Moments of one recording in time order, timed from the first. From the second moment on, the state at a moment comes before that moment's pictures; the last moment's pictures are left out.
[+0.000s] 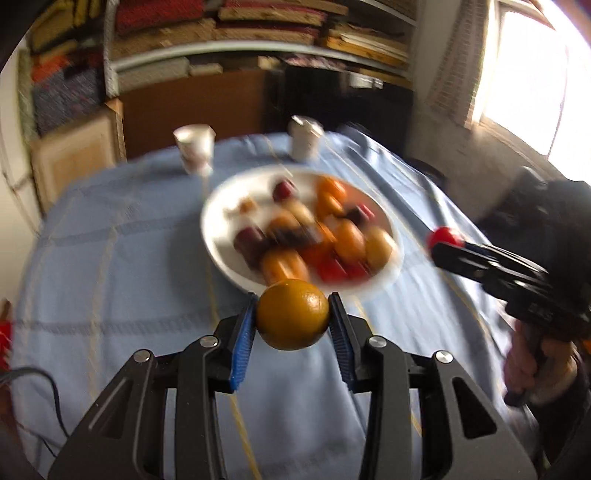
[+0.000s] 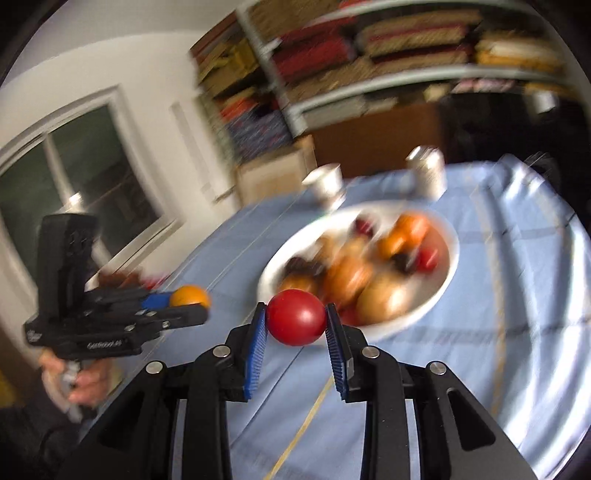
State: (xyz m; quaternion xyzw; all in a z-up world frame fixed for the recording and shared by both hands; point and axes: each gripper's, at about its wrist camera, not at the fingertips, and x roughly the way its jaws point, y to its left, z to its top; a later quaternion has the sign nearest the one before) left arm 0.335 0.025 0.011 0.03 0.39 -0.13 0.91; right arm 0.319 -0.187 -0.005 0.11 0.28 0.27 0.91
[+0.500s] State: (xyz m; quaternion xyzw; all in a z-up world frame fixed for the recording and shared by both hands) left arm 0.474 0.010 -0.020 -0.01 0.41 -0.10 0.91; right arm 0.427 -0.168 -0.036 0.09 0.32 0.23 0.92
